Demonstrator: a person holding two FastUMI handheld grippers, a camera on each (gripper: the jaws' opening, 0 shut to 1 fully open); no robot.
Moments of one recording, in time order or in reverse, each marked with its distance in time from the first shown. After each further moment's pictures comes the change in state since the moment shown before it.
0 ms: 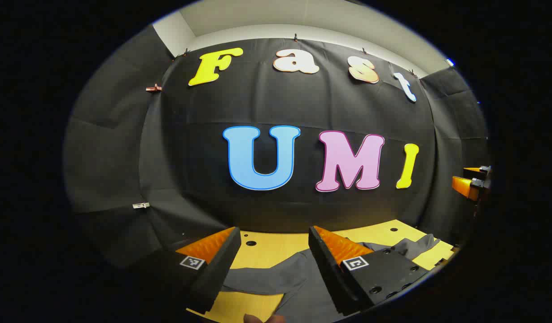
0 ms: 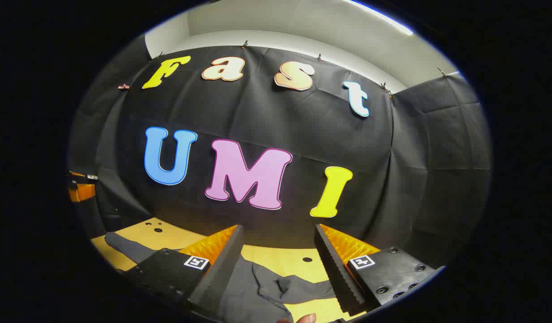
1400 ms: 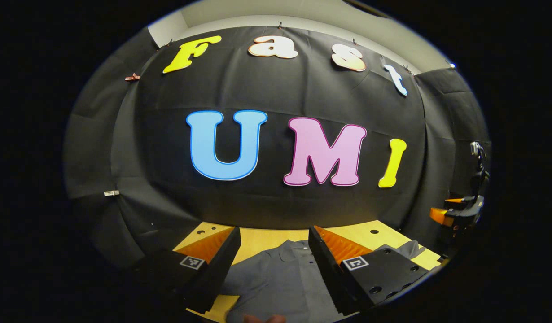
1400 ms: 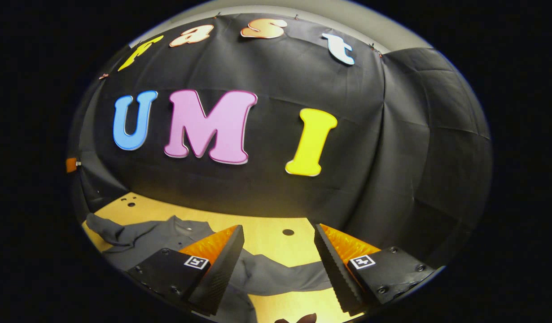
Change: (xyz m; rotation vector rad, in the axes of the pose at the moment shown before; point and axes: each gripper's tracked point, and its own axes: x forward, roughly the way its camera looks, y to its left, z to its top) left arm 0.054 -0.121 -0.025 -0.064 0.073 -0.080; right arm 0.090 -0.135 -0.164 0.007 0.278 -0.060
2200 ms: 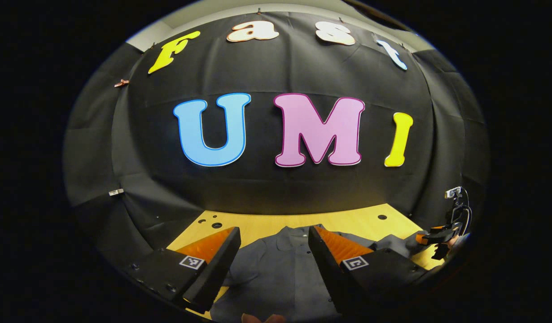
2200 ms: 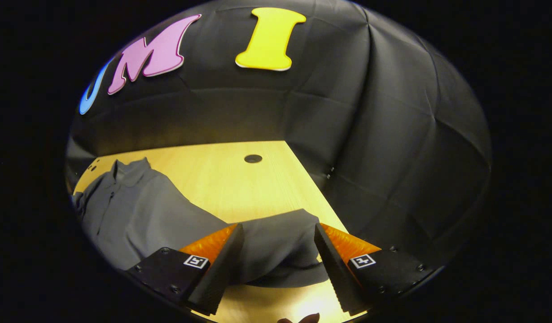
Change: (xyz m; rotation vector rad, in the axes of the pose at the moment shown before) left arm 0.022 -0.054 -0.029 0.108 0.133 0.105; right arm 0.136 -0.100 -0.245 0.063 0.409 -0.052
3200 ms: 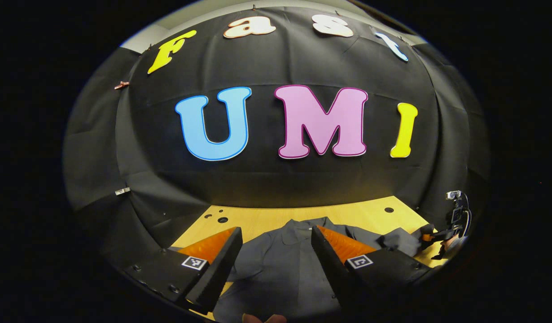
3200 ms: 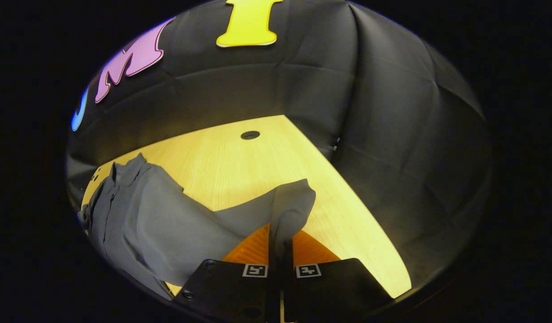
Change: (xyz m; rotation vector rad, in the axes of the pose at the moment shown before) left arm 0.001 0.003 -0.009 0.005 0.026 0.008; right arm 0.003 0.002 -0.021 0.126 0.092 0.012
